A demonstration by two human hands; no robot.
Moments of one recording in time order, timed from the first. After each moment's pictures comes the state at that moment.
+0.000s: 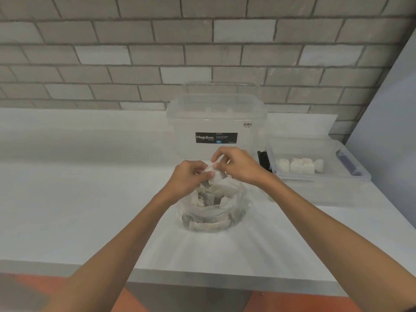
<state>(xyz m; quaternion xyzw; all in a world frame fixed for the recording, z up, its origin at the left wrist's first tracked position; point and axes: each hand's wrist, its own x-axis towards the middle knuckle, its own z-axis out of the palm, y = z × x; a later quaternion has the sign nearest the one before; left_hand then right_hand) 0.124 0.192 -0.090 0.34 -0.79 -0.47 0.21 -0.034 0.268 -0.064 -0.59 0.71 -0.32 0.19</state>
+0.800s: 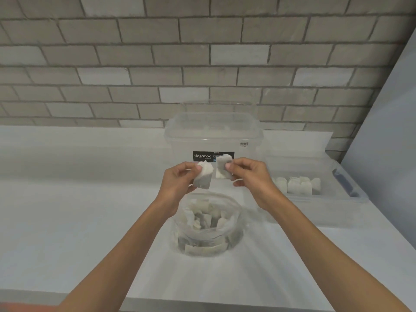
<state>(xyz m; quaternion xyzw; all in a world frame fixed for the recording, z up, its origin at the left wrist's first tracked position) 0.112 0.188 -0.059 0.37 -0.58 -0.64 0.36 -0.049 0.284 -0.051 -0.35 0.62 -0.62 0.33</state>
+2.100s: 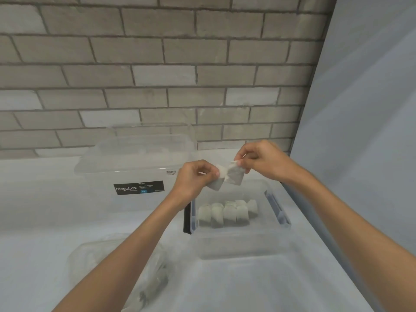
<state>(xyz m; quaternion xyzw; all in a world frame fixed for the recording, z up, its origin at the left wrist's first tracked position) -0.117 0.230 -0.028 0.23 -0.77 -0.51 0.30 -0.268 0.364 0.033 -0.55 0.76 -0.34 0.08</state>
